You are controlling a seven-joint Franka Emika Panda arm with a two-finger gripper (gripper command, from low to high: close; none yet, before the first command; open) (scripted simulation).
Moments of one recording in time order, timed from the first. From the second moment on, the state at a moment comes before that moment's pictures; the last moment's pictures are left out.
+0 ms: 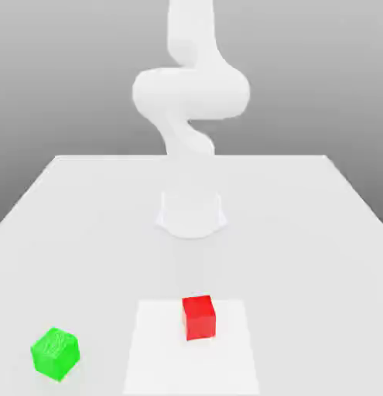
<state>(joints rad) 0.01 -0.72 -0.01 -2.35 0.01 2.35 0.78</state>
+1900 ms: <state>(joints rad) -0.25 0.29 -0.19 -2.44 0.14 2.72 0.58</state>
